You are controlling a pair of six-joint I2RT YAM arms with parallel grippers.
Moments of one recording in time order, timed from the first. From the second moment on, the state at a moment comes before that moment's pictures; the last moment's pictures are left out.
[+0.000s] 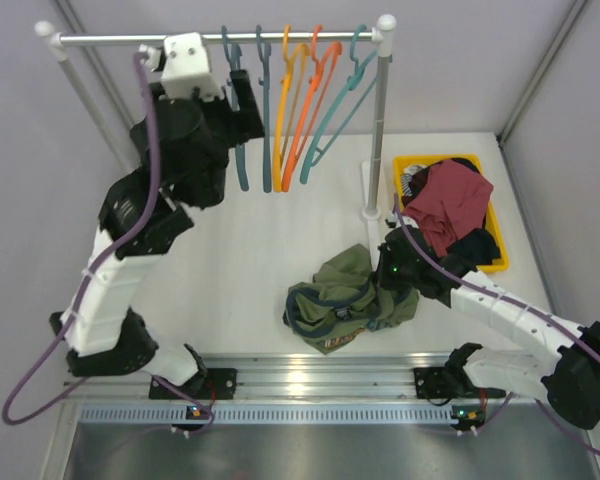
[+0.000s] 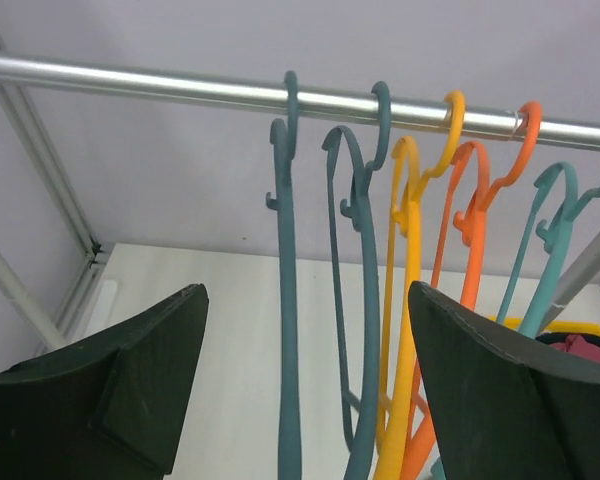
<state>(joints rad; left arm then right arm) -0.94 1.42 2.23 -0.74 -0.96 -0.10 0.68 1.09 0.73 -0.51 0.10 0.61</state>
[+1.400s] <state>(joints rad) -0.50 1.59 2.18 -0.90 -0.40 -0.16 0.68 1.12 0.71 -0.46 0.05 0.59</state>
